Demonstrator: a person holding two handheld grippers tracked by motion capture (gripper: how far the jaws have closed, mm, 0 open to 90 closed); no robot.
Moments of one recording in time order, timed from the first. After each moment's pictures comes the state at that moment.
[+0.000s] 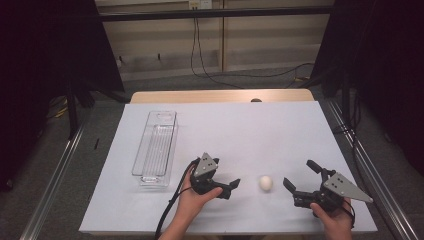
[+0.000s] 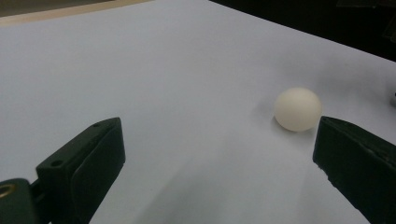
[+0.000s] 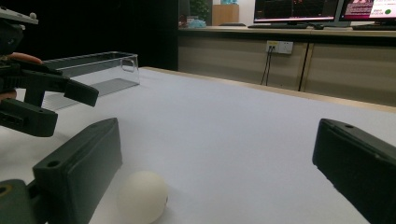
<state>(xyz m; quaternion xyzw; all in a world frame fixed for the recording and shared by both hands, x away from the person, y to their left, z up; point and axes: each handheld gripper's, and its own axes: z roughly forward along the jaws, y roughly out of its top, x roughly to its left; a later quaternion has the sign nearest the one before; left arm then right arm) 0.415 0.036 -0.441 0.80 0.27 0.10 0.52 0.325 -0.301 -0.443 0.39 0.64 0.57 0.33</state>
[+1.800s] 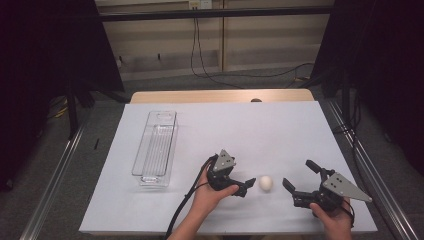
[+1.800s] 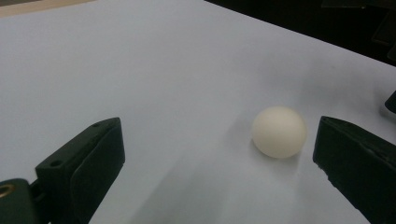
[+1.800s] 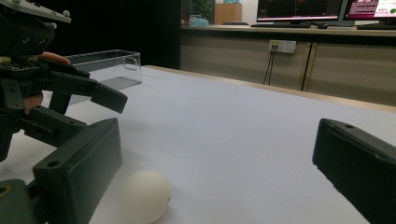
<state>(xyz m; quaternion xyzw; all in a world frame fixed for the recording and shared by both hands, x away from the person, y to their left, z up) 0.421 -0.007 -0.440 0.82 0.25 0.08 0.51 0.326 -0.299 -0.443 0.39 0.64 0.57 0.32</state>
